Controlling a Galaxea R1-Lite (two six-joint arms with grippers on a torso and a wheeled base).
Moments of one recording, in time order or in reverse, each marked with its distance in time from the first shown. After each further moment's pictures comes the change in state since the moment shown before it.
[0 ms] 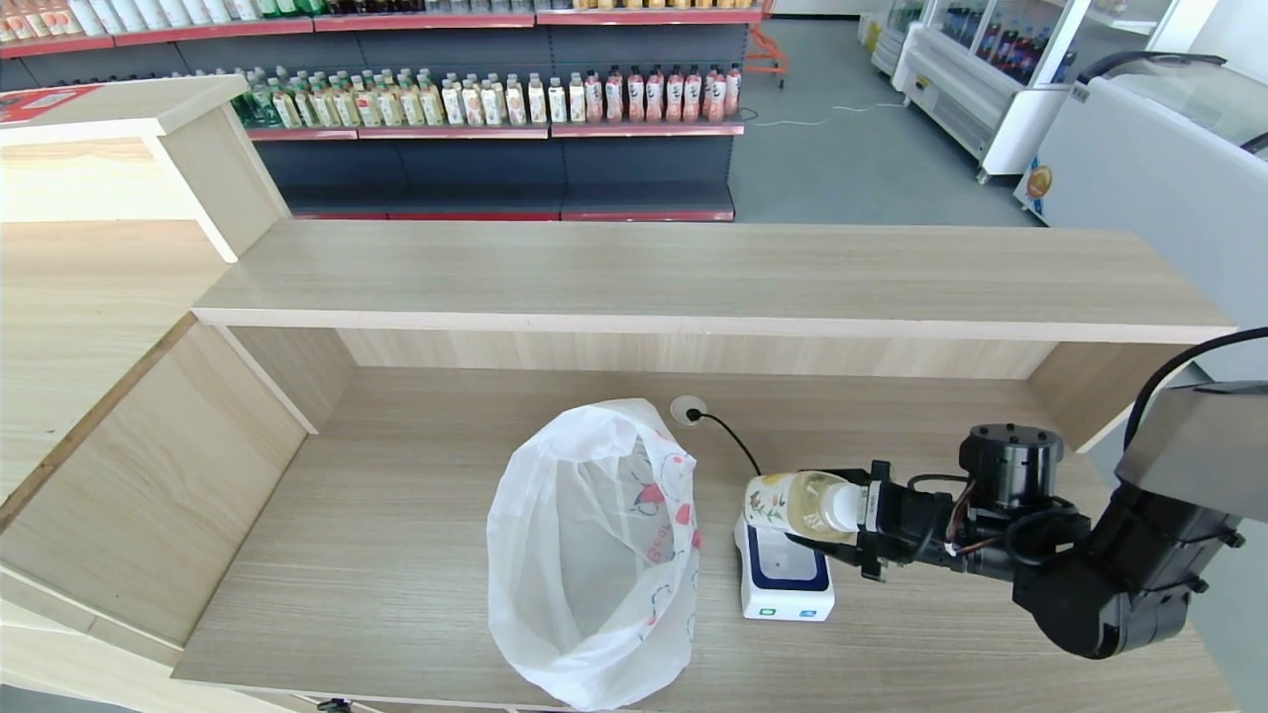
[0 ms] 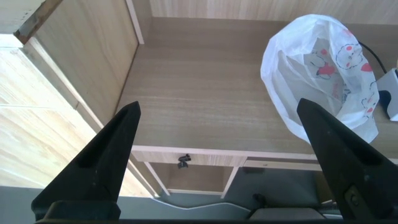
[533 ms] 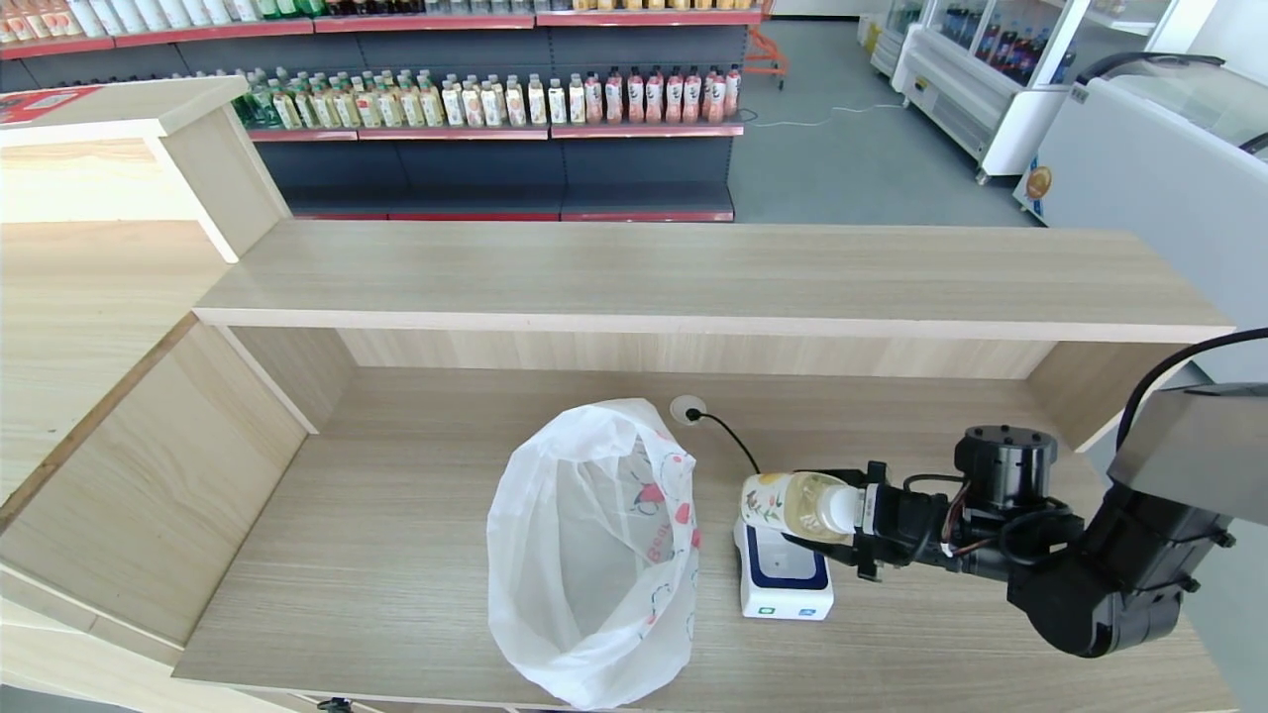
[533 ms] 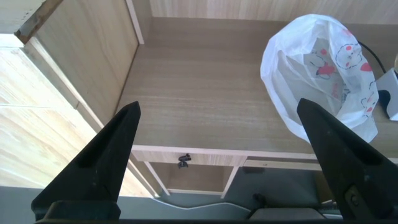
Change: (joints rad) left arm 0.000 0.000 0.000 0.000 0.000 0.001; right arm -0.001 0.020 -0.010 0.002 0.001 -0.021
